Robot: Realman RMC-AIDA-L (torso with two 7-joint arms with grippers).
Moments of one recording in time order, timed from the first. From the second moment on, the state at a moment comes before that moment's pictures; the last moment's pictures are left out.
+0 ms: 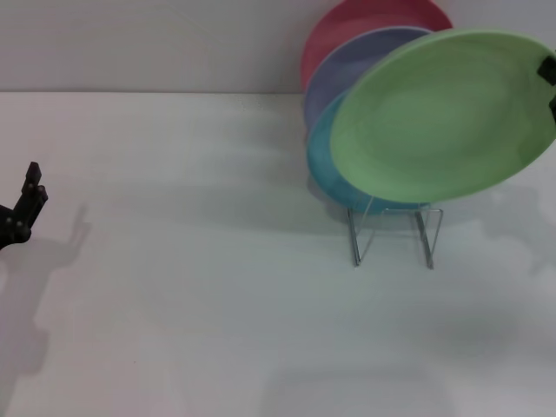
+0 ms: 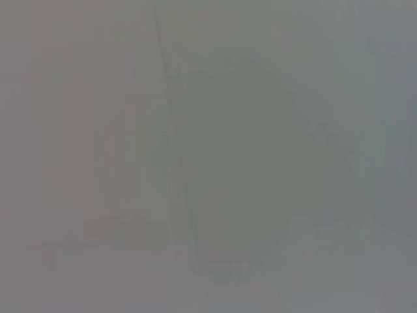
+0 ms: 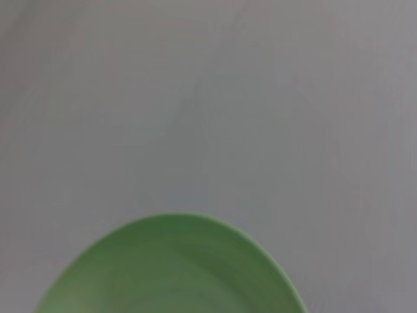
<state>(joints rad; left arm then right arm) -0.25 -2.08 2.04 0.24 -0.51 1.28 0.03 0.23 2.07 2.27 0.70 -1.10 1.54 -2.71</state>
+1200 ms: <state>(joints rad) -0.24 -2.08 2.06 0.25 -0.51 1.32 0.03 0.24 2.08 2.26 0.61 -1.13 1.49 -2.75</state>
